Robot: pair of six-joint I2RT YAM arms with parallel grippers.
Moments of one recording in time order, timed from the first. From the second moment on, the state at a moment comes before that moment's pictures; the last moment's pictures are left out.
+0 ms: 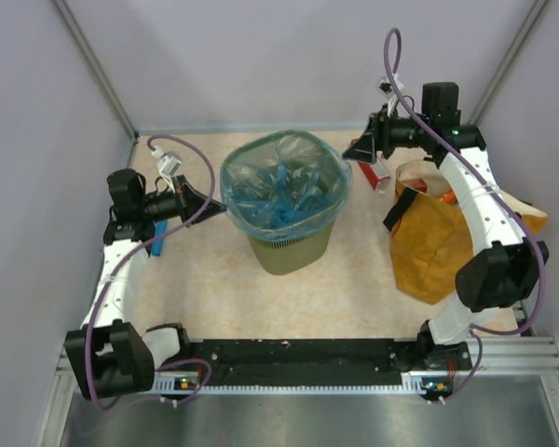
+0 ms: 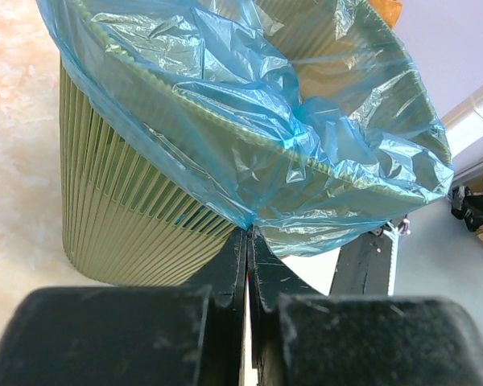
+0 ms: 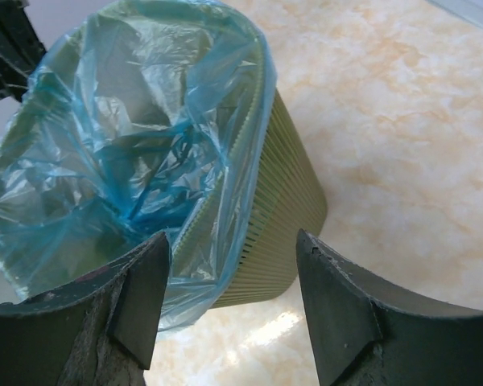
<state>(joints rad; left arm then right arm) 0.16 1.13 0.87 -0.07 1.32 -0.18 0.15 1.62 1.72 -0.66 -0.93 -0.05</state>
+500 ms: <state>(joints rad) 0.16 1.10 0.87 -0.08 1.33 -0.16 0.15 1.68 1.72 -0.66 -1.05 -0.04</state>
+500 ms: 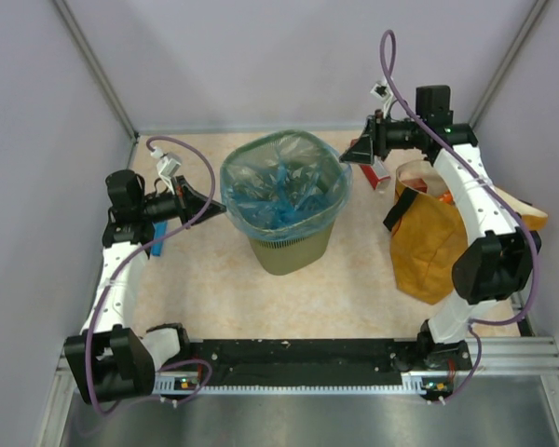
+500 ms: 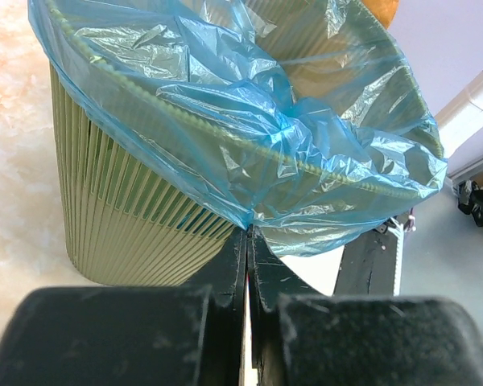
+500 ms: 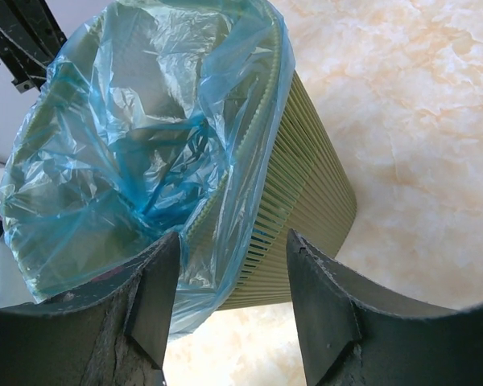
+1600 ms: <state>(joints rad) 0.16 1.09 0.87 -0.08 1.31 -0.11 0.15 1.73 1.69 -0.66 -1.15 -0.06</state>
